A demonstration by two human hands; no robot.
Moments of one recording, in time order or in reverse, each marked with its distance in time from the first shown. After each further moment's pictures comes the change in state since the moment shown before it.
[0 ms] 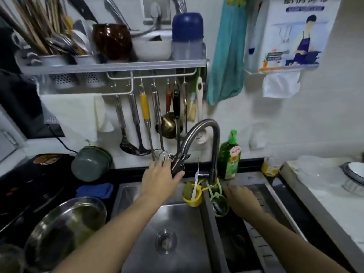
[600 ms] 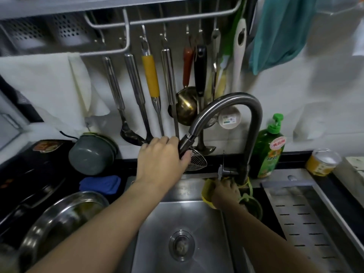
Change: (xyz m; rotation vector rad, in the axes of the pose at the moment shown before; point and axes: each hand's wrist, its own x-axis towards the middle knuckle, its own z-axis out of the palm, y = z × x) left_hand 0.064 -0.030 0.012 0.094 0.160 0.034; right_hand 0.172 -0.068 0.165 0.147 -0.188 0.293
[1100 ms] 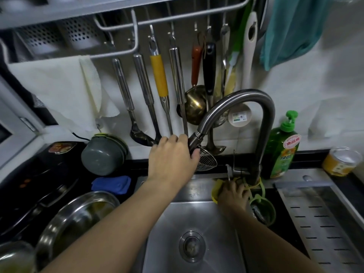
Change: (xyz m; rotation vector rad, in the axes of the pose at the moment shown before) left_hand 0.005 -0.003 0.002 -0.011 -0.049 -0.049; right_hand -0.008 -0.022 0.017 -0.086 0.073 -0.030
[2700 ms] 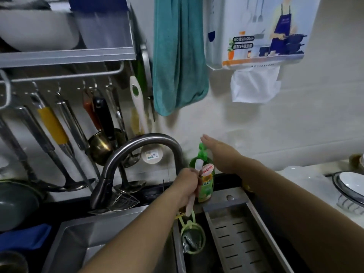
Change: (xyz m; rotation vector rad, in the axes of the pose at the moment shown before) left_hand 0.067 0.236 0.086 -1.311 -0.725 -0.568; right_hand 0.045 0.196 -0.290 0.084 0.180 -0.420
